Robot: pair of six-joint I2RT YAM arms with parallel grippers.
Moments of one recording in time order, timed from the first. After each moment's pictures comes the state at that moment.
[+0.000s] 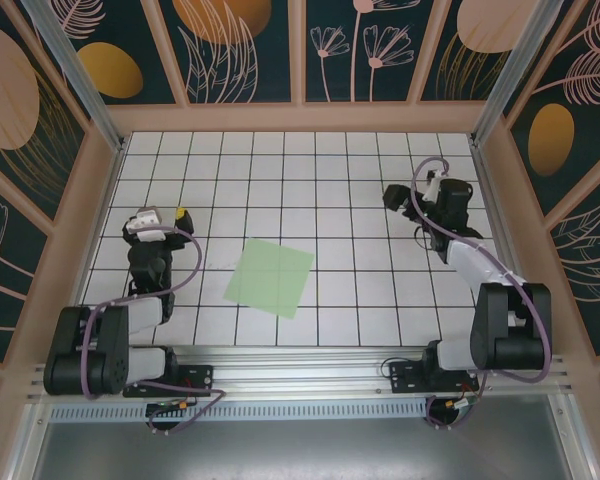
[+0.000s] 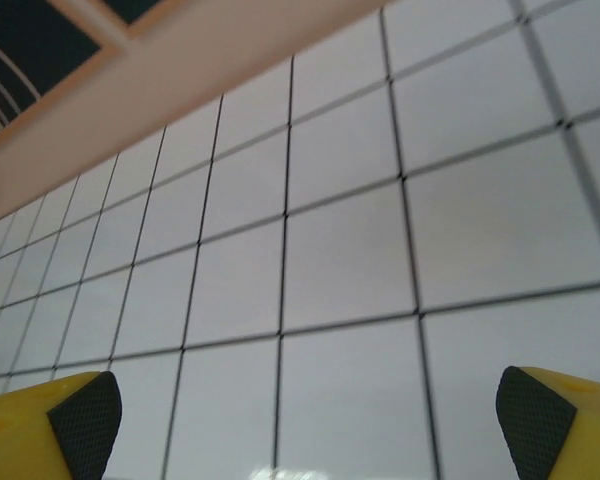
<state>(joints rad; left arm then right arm) 0.01 1.26 0.20 1.04 -0.14 -0.11 0.03 1.38 0.74 0.09 -0.37 0.47</state>
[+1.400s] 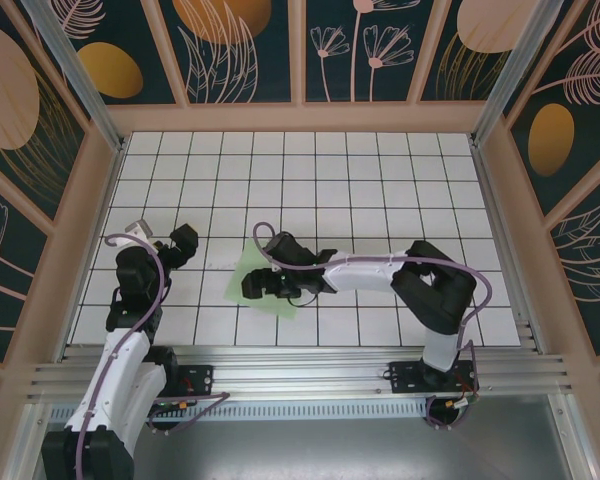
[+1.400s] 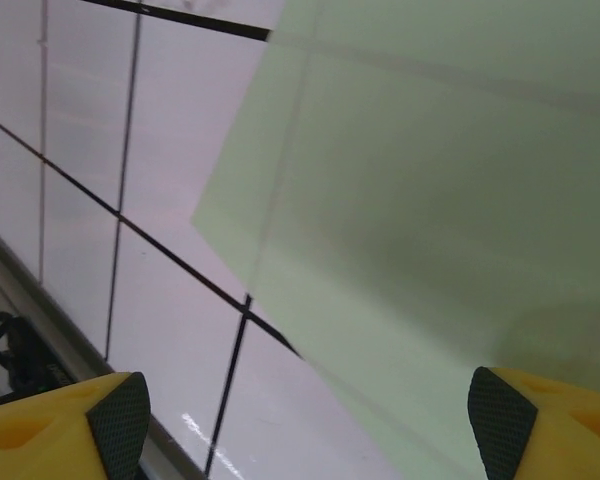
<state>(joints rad) 0.00 0.67 0.30 0.05 0.09 -0.64 1.04 1.83 1.05 -0.12 -0.28 0.86</state>
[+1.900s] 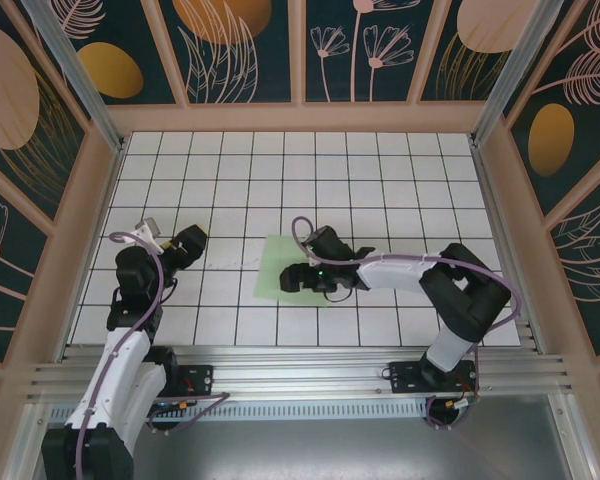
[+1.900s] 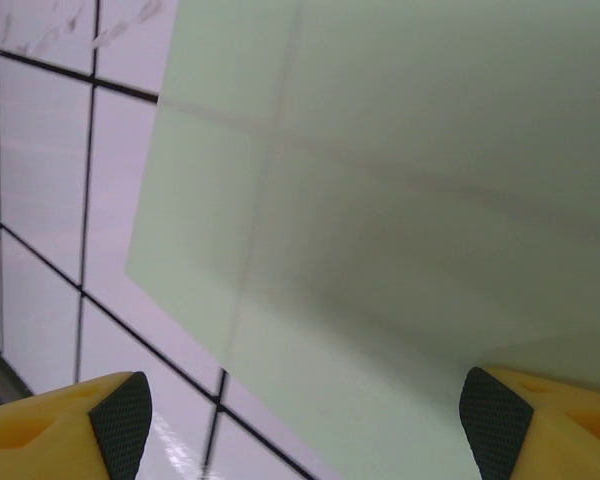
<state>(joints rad) 0.00 0.69 0.30 0.12 0.31 -0.72 0.83 1.66 0.81 -0.12 -0.32 0.68</state>
